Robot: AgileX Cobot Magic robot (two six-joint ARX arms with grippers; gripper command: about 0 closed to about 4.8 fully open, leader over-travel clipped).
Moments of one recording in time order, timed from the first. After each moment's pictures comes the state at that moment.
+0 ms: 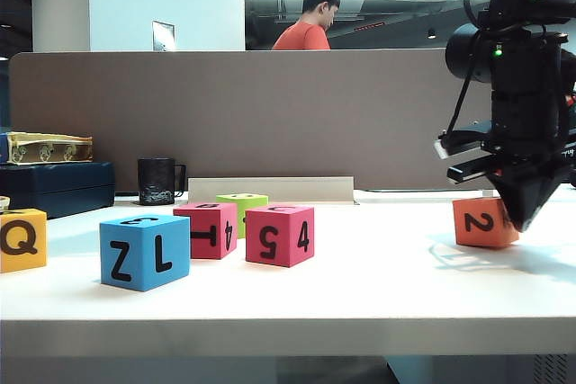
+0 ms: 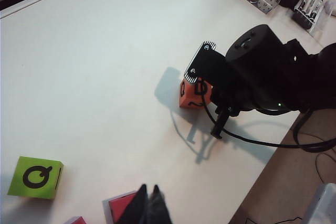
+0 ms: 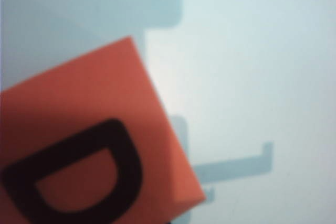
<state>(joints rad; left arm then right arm) -0.46 1.96 2.44 -1.24 0.47 0.07 0.23 1.86 1.30 -0.68 0.23 -0.11</state>
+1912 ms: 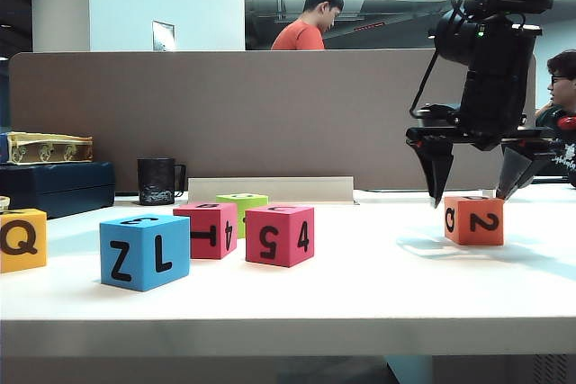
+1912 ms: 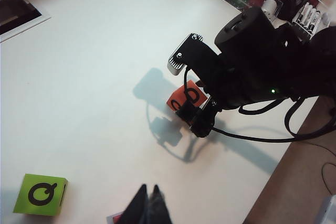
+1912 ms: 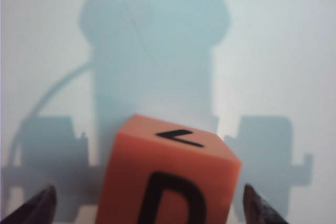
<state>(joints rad) -0.46 1.96 2.44 -1.19 0.47 0.07 0.22 1.94 1.51 -0.71 0.02 0.05</state>
